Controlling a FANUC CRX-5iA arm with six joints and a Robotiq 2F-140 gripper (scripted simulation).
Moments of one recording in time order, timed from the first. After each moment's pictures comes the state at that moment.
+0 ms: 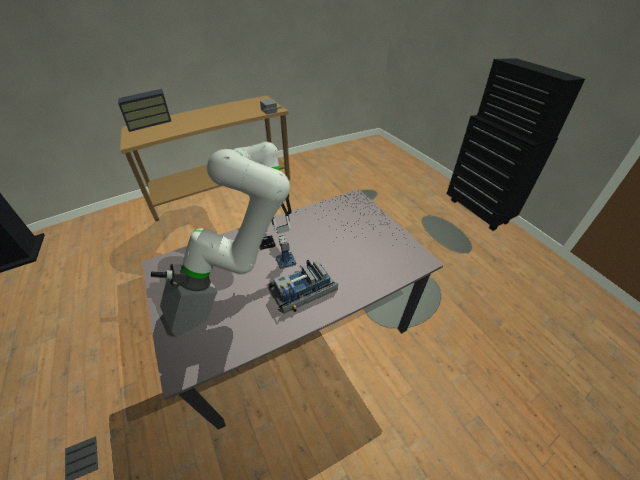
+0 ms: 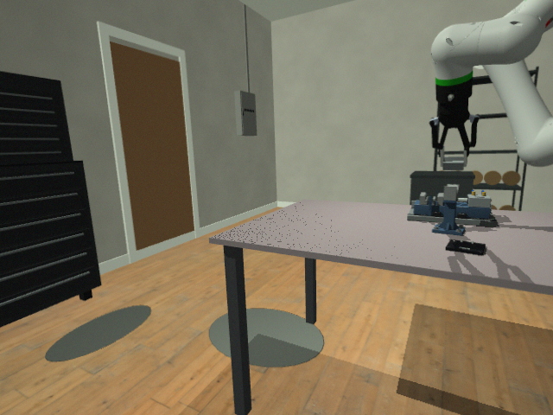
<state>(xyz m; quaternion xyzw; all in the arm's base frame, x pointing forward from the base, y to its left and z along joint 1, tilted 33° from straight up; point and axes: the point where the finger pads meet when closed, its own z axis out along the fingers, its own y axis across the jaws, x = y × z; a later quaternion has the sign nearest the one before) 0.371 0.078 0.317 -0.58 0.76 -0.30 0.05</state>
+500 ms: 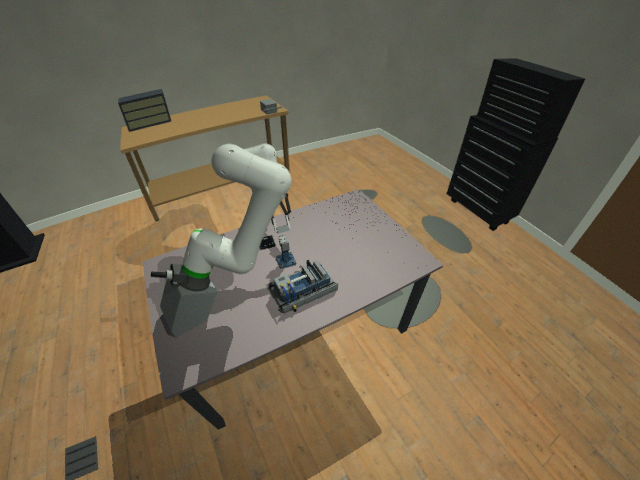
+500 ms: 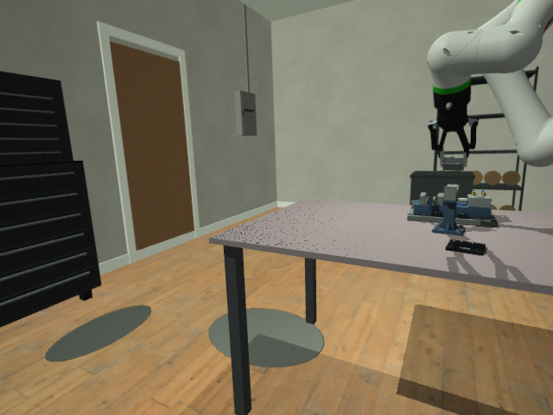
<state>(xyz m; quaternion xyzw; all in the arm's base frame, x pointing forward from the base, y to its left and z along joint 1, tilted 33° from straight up) 0.372 0.081 0.316 -0.56 0.76 -0.34 0.00</state>
